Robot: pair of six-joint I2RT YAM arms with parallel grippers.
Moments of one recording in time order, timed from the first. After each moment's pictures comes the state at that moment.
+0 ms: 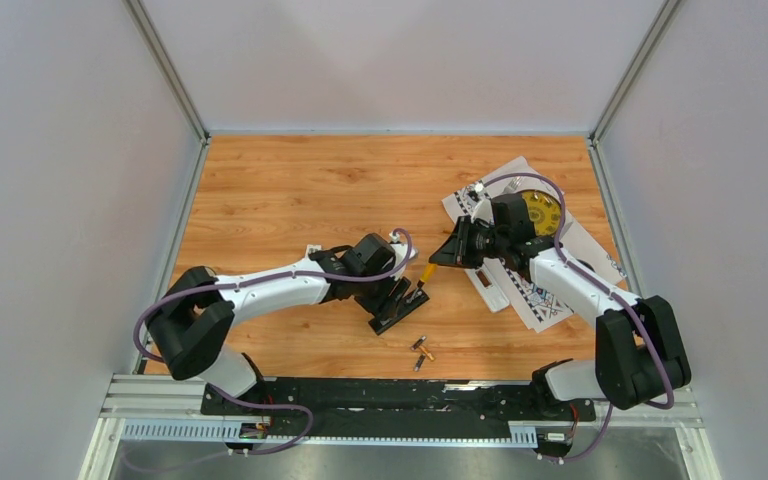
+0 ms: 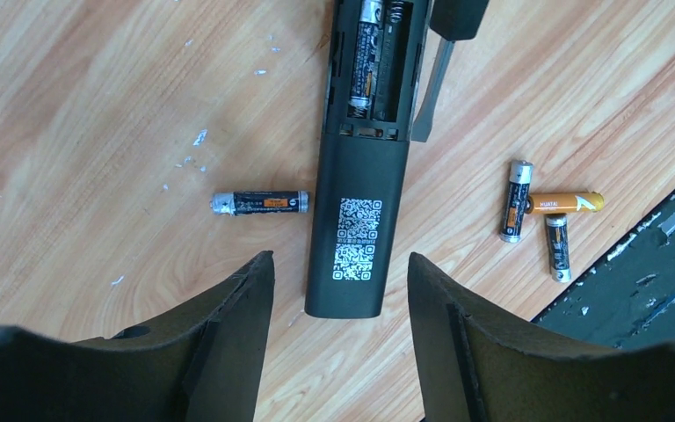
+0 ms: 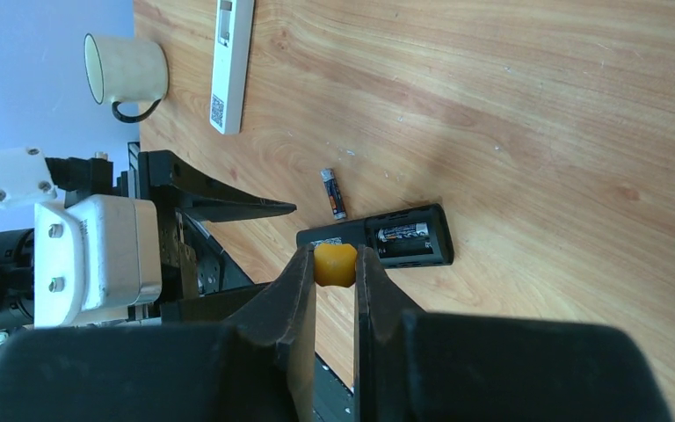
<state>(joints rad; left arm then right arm) -0.91 1.52 0.92 -0.39 0.12 -0.17 0.35 1.36 0.79 -0.15 -0.62 0.61</state>
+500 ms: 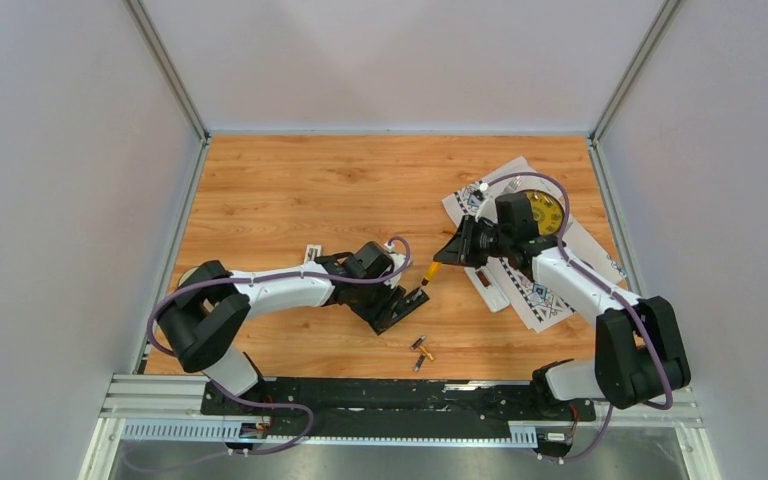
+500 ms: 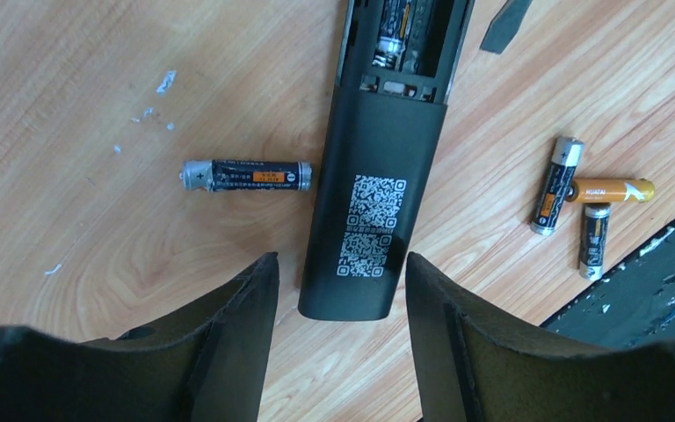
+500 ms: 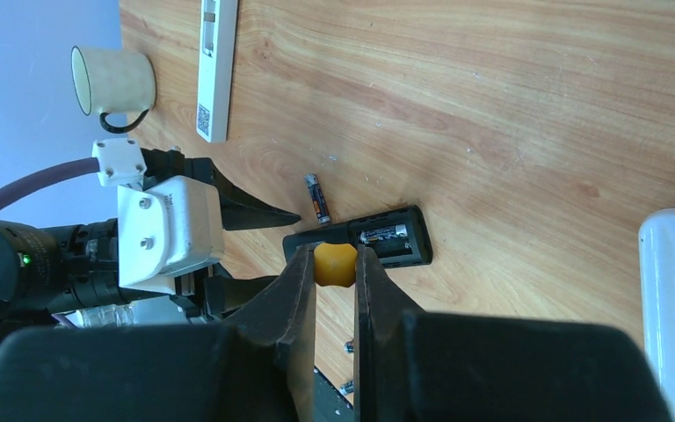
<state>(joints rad) -0.89 1.58 0.86 -0.37 0.15 -0.23 0.32 1.36 0.79 -0.17 -0.61 0.58</state>
